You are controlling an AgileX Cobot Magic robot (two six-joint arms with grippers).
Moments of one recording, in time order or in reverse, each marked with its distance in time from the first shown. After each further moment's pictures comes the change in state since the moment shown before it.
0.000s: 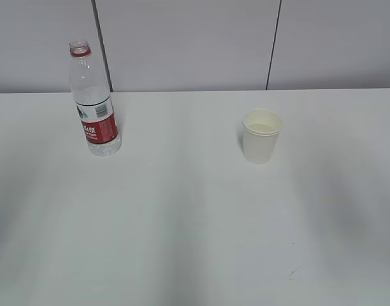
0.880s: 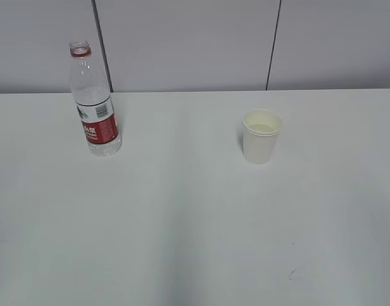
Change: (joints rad) left arm 0.000 -0.761 0.199 0.069 0.012 0.116; right arm 0.000 -0.792 0.366 -0.006 -0.073 -0.132
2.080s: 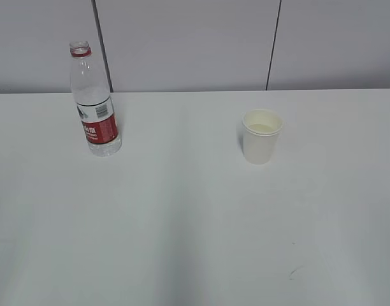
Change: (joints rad) left arm 0.000 -0.108 0.146 -0.084 -0.135 0.099; right arm 0.000 -0.204 0.083 -0.064 -0.016 0.001
